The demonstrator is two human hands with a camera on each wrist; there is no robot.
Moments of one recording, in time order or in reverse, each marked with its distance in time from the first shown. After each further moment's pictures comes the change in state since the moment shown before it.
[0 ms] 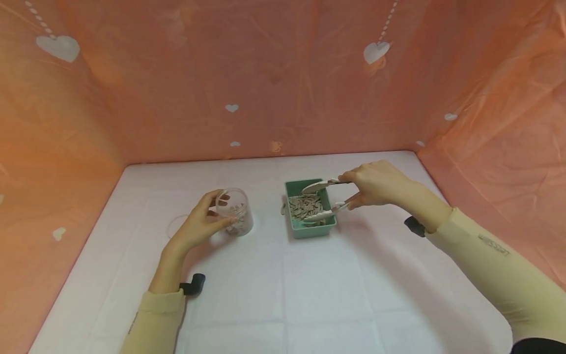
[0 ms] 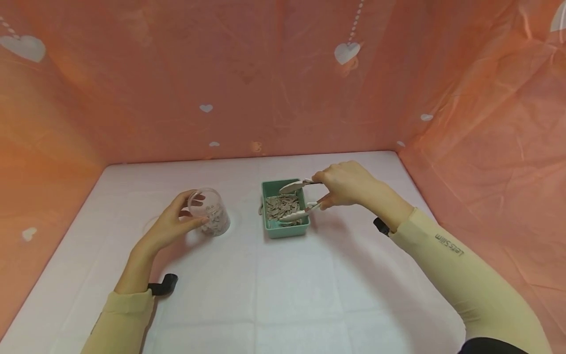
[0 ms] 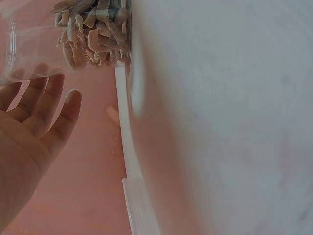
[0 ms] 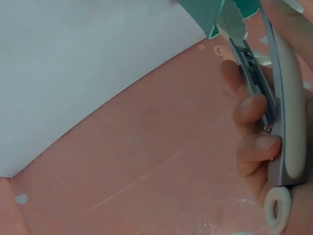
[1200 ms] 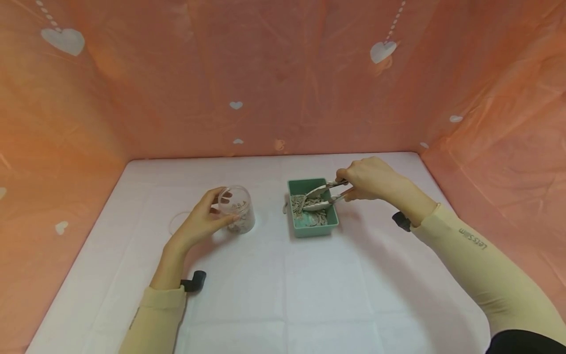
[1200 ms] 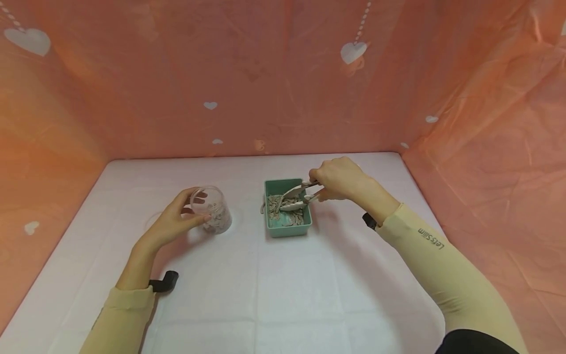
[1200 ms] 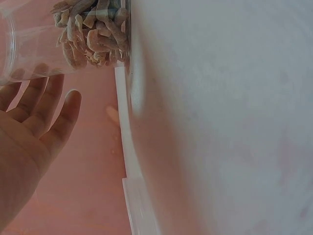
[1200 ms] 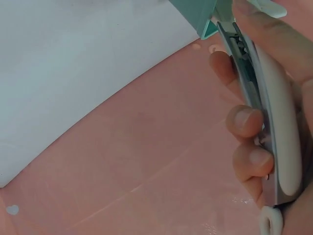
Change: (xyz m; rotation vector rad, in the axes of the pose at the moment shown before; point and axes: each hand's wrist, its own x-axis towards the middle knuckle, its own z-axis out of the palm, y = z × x) left_hand 0.000 0.006 0.000 -0.018 0.013 -0.018; right_hand 0.024 -0.002 0.002 -0.082 -0.035 -0.033
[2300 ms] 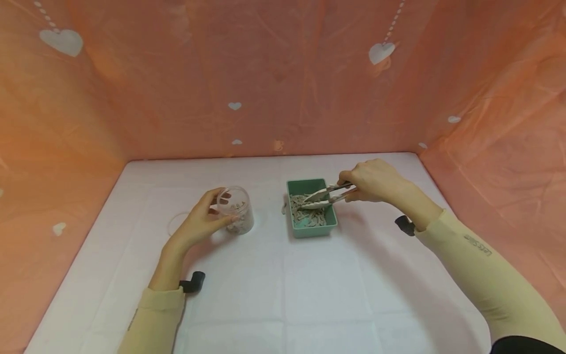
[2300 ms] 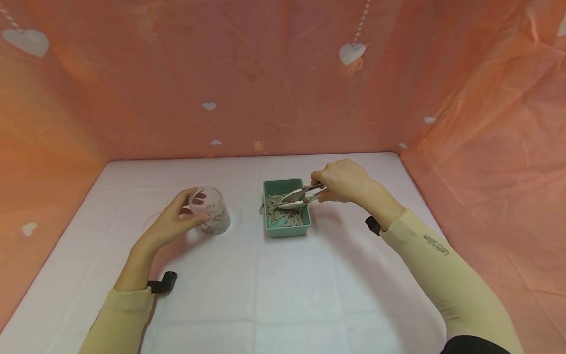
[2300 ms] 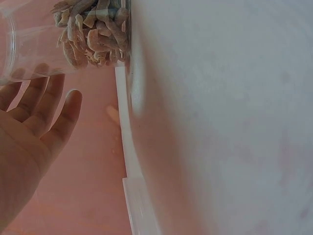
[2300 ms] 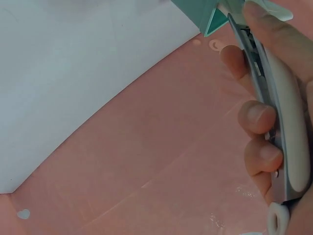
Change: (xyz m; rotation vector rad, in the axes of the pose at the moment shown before) left_hand 0.000 -0.002 -0.001 0.000 0.000 -0.017; right_hand -0.012 0.004 0.004 0.043 0.089 -0.025
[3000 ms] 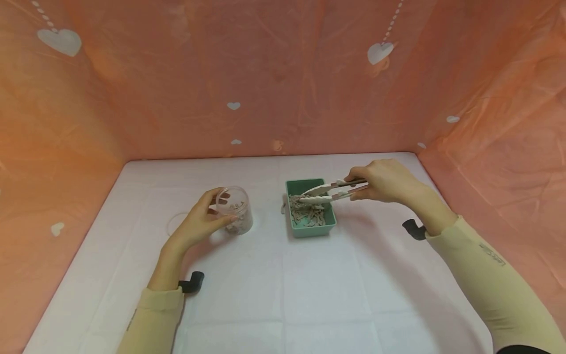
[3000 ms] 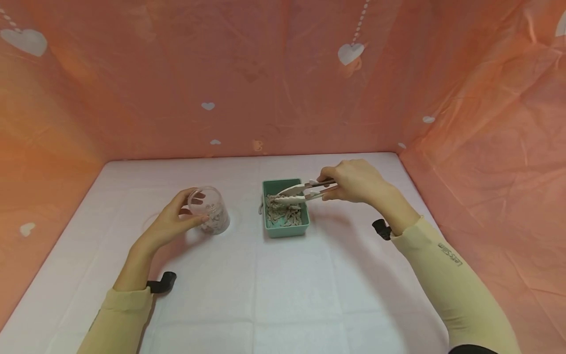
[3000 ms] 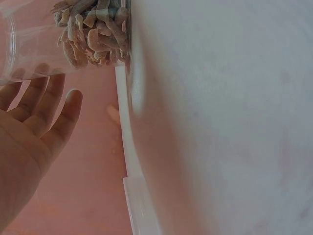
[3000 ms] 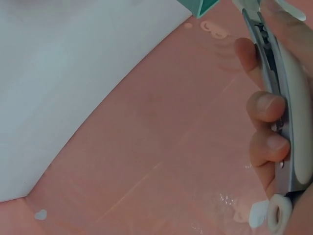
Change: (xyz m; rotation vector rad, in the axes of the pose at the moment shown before) left_hand 0.001 -0.002 -0.001 0.016 -0.010 0.001; right_hand -0.022 0.011 -0.003 0.135 0.084 0.070
